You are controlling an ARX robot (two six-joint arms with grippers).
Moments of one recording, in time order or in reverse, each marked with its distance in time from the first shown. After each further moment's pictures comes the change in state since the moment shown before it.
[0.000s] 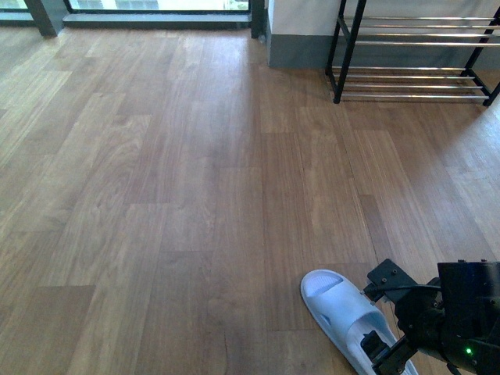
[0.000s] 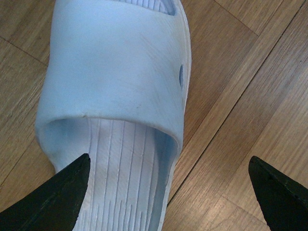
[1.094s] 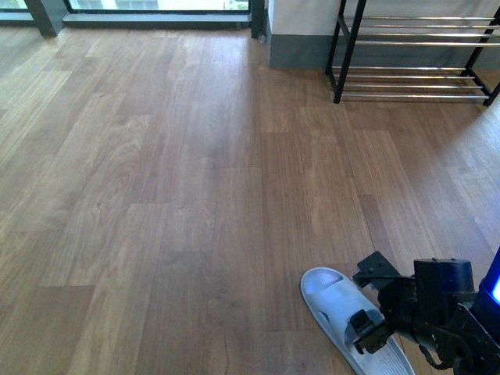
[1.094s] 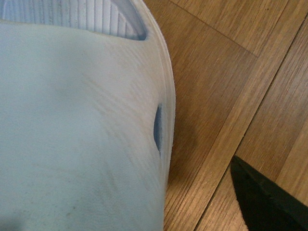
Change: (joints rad) left arm 0.000 0.000 0.000 0.000 0.000 0.000; right arm 0.000 0.183 0.246 0.022 0.015 0.077
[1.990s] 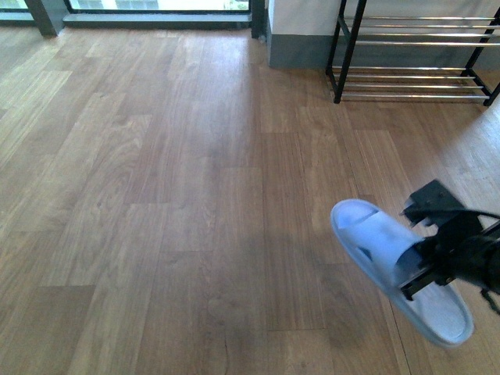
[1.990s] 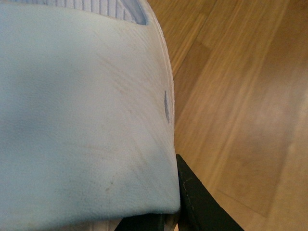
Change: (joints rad) left arm 0.000 0.000 0.000 0.000 0.000 0.000; right arm -0.106 -0.597 -0.369 -0.037 -0.062 -0.108
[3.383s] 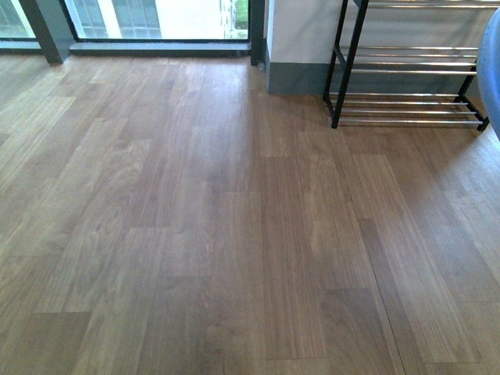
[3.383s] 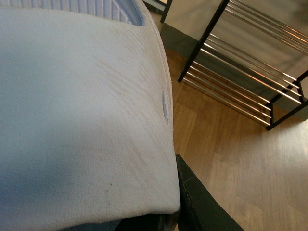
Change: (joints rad) left arm 0.000 0.000 0.000 0.000 0.000 0.000; right arm -0.089 -1.492 -0.448 -0.623 -0.204 0.112
